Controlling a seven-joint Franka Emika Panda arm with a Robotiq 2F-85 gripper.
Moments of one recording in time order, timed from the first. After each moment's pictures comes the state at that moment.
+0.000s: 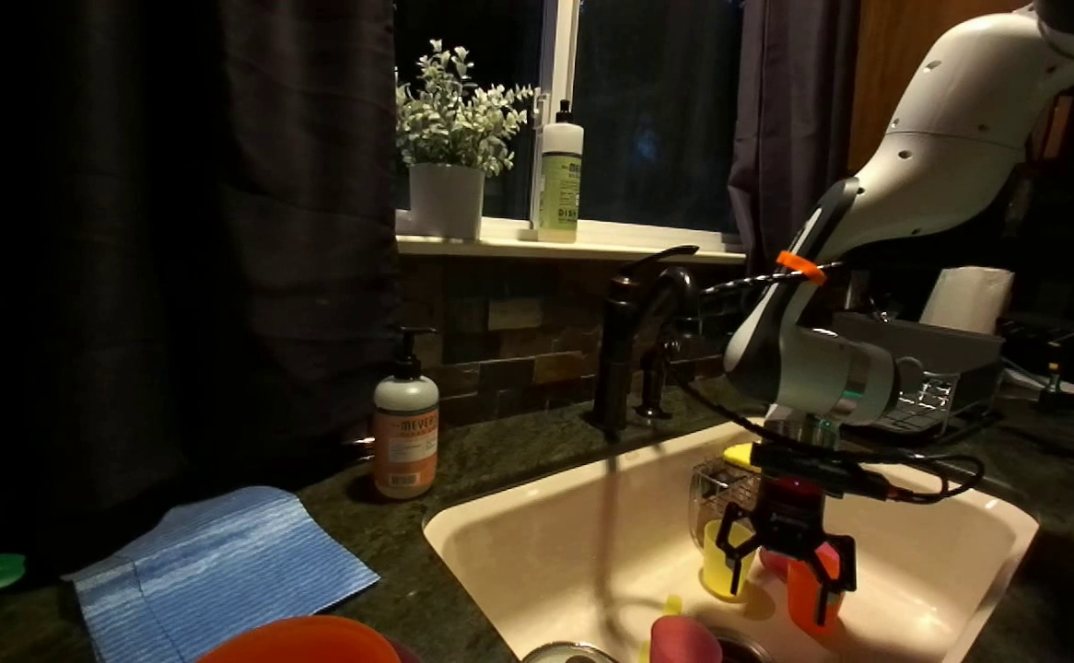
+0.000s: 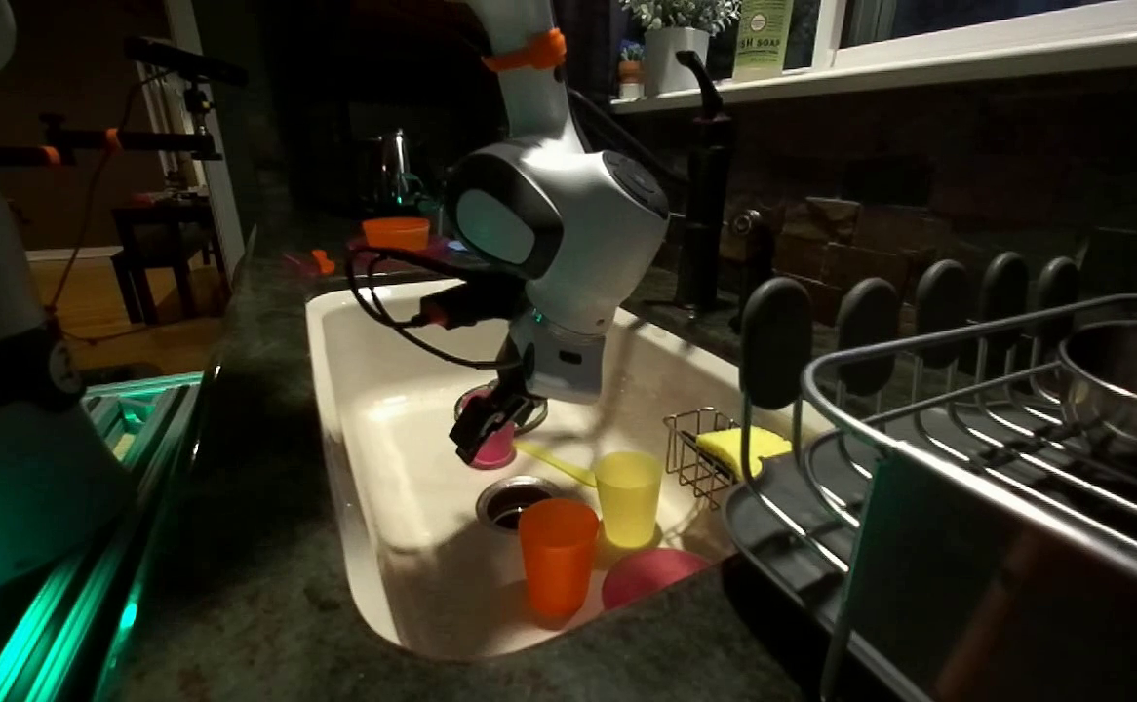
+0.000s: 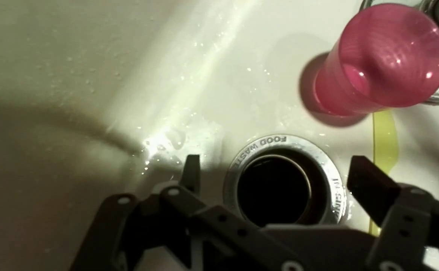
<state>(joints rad) -0.06 0.48 0.08 -2.46 0.77 2.52 0.26</state>
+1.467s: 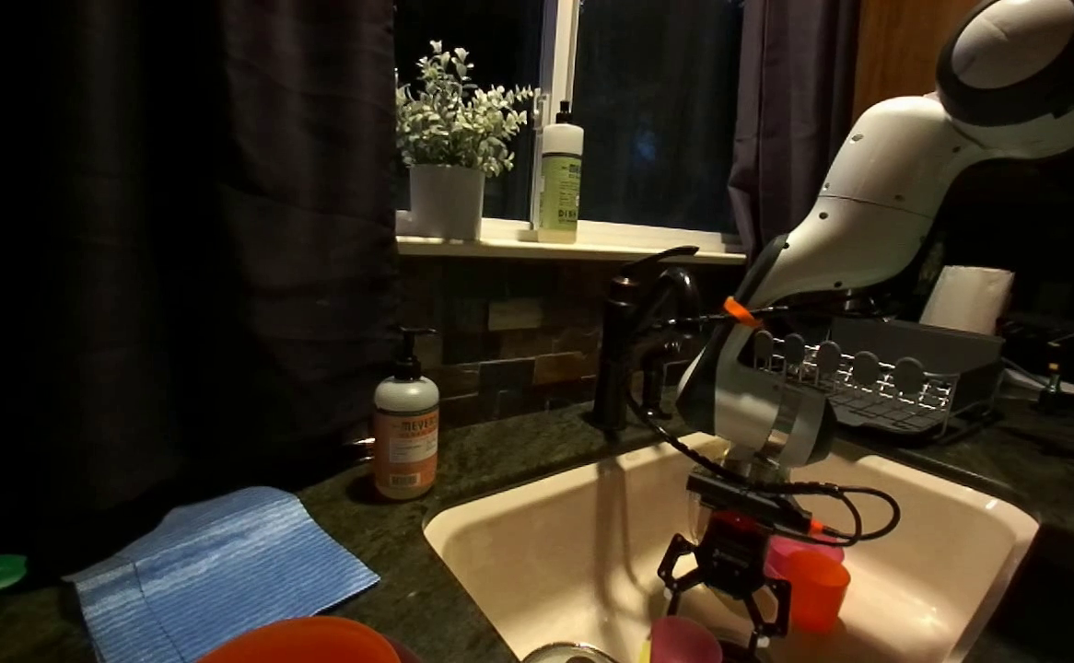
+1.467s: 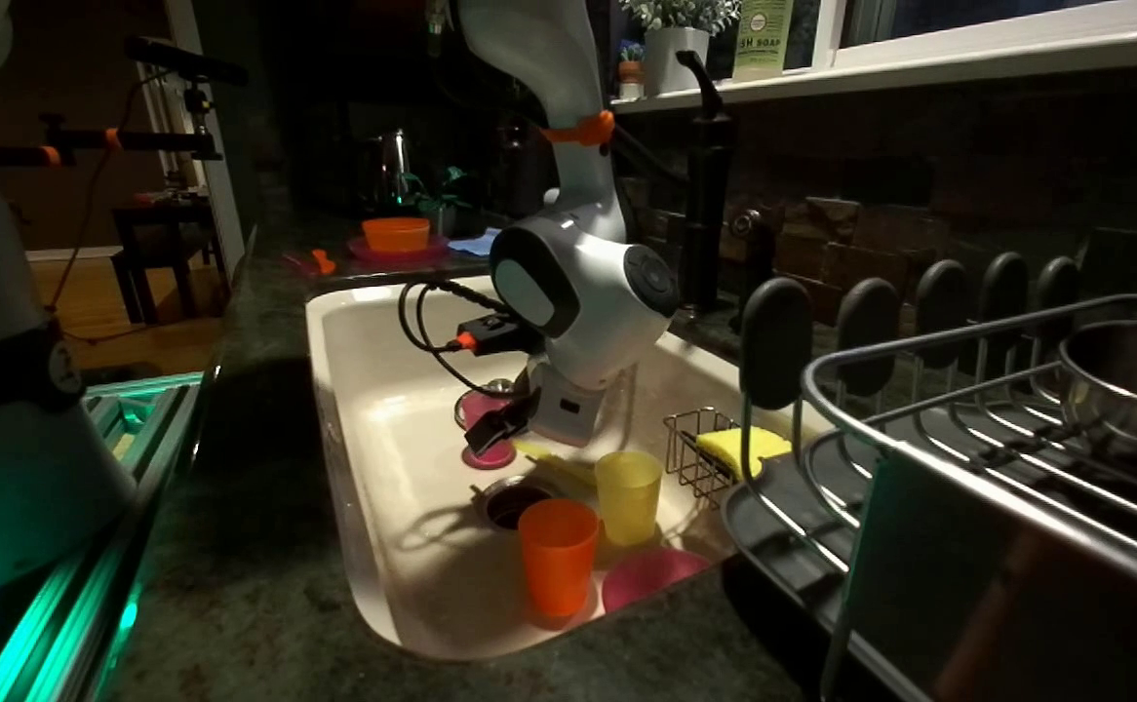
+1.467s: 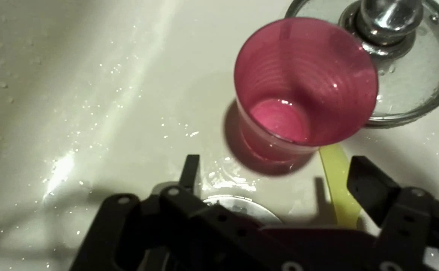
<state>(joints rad) -0.04 0.73 0.12 -2.23 1.01 2.43 0.26</state>
